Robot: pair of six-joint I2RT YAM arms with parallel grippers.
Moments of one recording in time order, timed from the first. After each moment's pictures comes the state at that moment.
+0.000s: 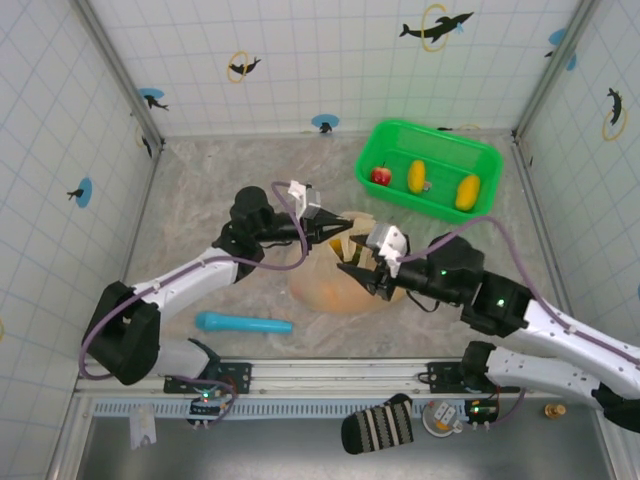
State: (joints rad) left arm -0.63 1.36 0.80 0.55 0.98 -0.05; right arm 1.08 0.81 0.92 -0.26 -0.06 -0.15
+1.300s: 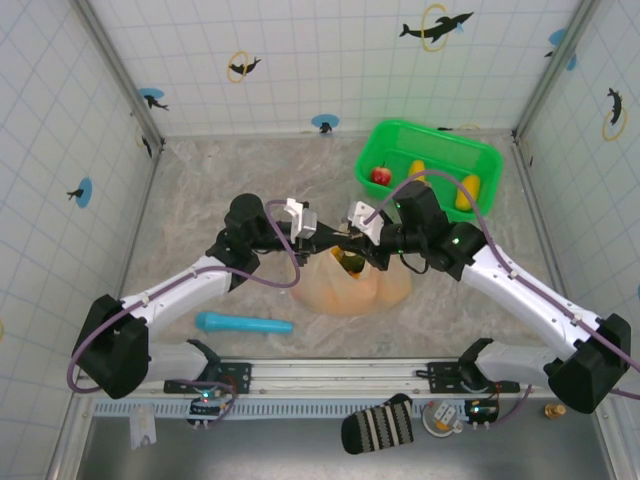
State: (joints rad) left arm -0.65 1.28 0.76 0.53 1.04 0.11; right arm 0.73 1.19 1.06 -0.50 -0.48 -0.40
